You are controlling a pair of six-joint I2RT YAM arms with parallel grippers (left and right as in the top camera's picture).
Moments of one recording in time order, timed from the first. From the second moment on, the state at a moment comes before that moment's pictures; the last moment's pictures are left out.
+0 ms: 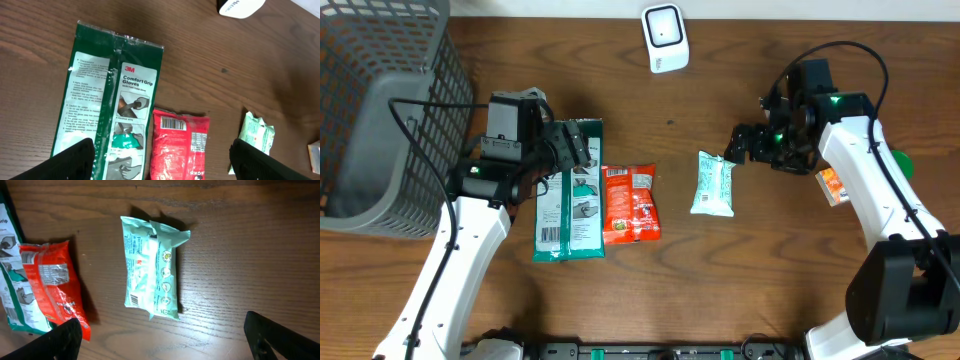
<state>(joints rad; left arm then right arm) -0.18 1.33 1.09 -0.66 0.14 -0.50 0.11 1.74 1.40 -1.03 -0.30 0.22</state>
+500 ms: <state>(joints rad) -0.18 1.33 1.09 -0.64 0.14 -0.50 0.11 1.74 1.21 -0.76 -0.37 0.19</state>
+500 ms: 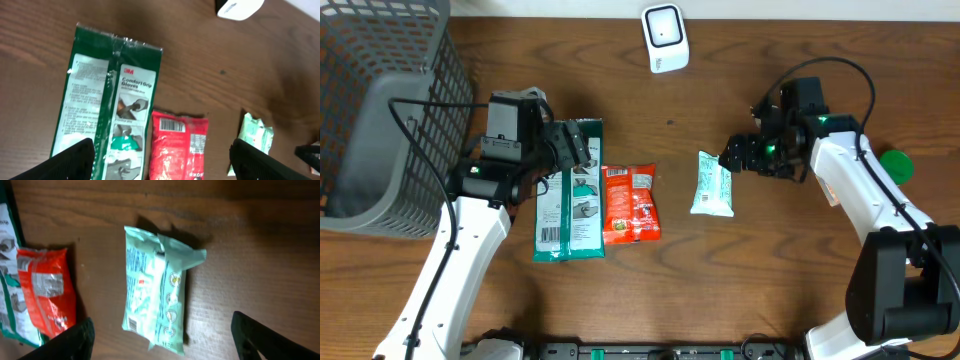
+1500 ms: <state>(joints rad) -0.67 1.70 1.07 -0.32 0.29 -0.52 0.11 1.75 1.19 -0.74 -0.39 0.21</state>
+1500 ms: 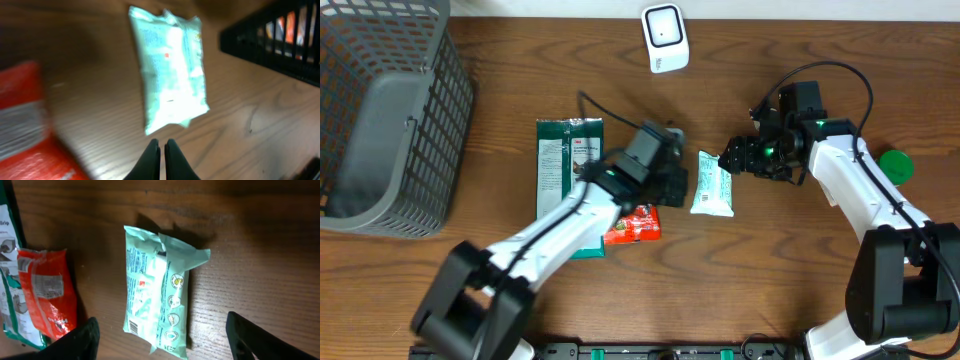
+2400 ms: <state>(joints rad) -0.72 1.90 1.07 -0.11 0.26 -0.52 0.11 1.87 1.19 -0.74 -0.42 0.22</state>
